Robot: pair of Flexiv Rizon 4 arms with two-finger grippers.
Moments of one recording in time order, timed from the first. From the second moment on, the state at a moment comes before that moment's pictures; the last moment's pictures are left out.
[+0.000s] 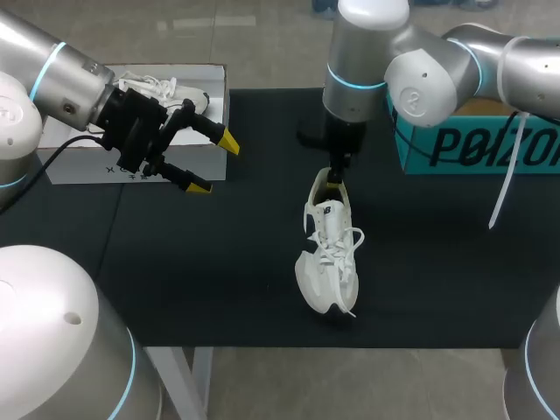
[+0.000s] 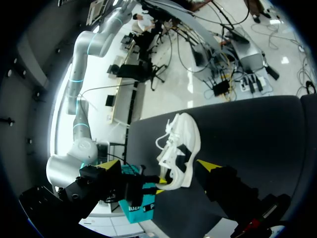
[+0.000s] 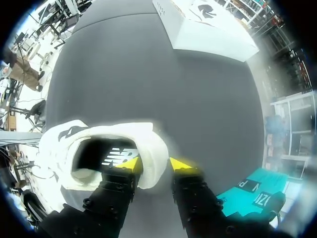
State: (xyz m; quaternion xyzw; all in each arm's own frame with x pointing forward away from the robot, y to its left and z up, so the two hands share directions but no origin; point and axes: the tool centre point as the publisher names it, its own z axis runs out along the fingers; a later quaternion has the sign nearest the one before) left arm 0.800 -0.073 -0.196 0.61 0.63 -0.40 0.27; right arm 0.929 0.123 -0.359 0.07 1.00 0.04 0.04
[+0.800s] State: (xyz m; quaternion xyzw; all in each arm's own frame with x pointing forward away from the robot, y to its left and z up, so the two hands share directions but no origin) left arm 0.800 -0.073 -0.196 0.61 0.63 -0.40 0.27; right arm 0.924 0.130 -0.357 0.07 1.00 0.04 0.04
